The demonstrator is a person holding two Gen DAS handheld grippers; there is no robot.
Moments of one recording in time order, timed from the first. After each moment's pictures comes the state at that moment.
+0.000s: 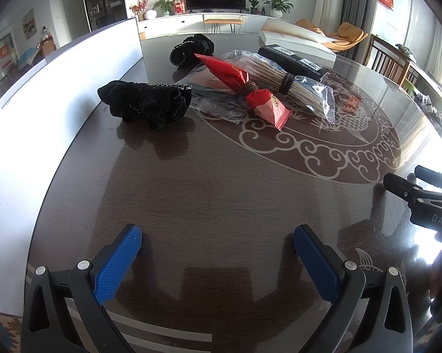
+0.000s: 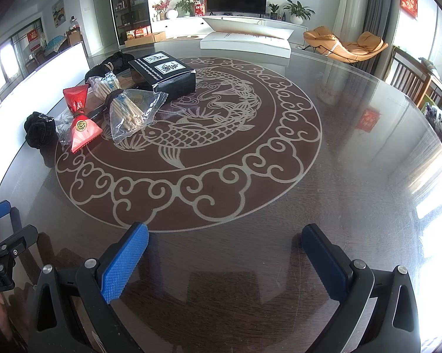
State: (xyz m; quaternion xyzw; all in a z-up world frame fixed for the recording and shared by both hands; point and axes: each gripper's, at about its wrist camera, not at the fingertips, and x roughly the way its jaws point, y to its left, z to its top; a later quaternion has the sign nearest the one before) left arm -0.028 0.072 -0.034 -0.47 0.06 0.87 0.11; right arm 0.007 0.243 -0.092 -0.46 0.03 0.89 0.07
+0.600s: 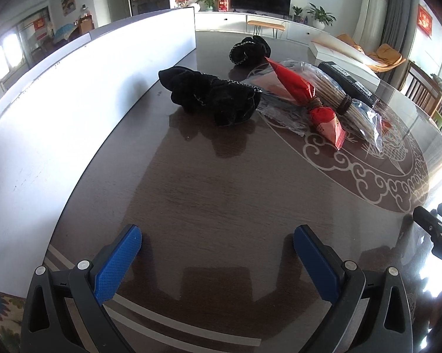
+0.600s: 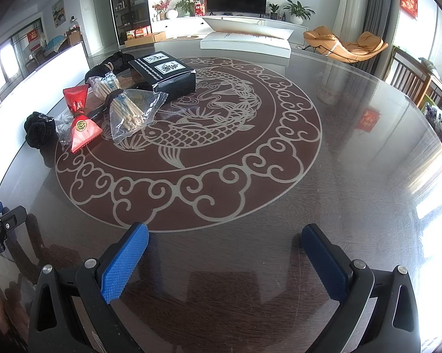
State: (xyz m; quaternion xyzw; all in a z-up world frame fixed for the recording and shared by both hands) left arm -0.041 0.037 -0.036 -0.47 0.01 0.88 0.02; right arm 0.007 0.243 -0.092 -0.46 0.03 0.89 0.07
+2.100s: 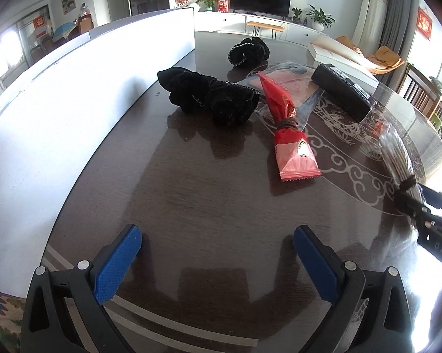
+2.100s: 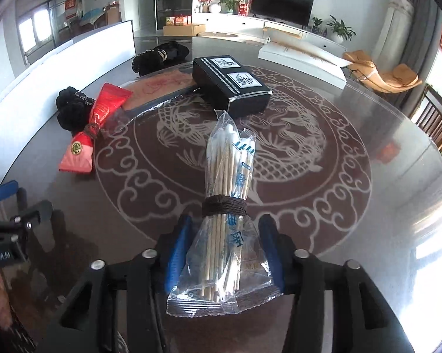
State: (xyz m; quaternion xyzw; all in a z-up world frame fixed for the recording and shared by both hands) left arm -0.040 0.037 -0.034 -0.47 0.00 0.88 0.03; right arm -0.008 0.190 -0.083 -0.46 -0.04 0.89 0.00
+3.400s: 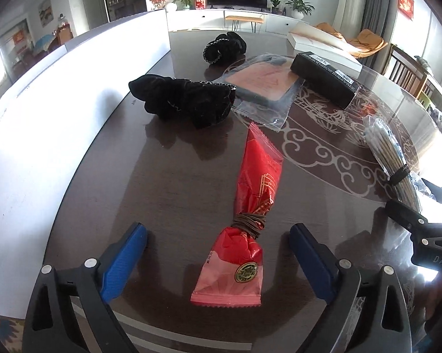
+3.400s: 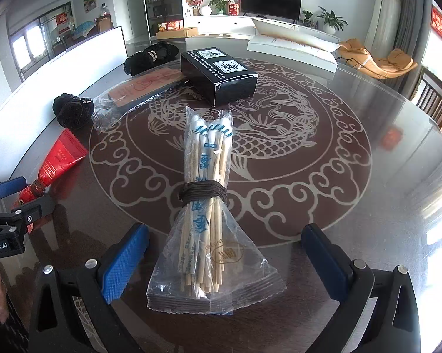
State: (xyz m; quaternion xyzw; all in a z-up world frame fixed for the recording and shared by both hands) left arm -0.042 0.043 -0.034 -0.48 0.04 0.87 0.07; right arm -0.008 0.201 -0.095 -0.46 -0.01 0.89 0.00
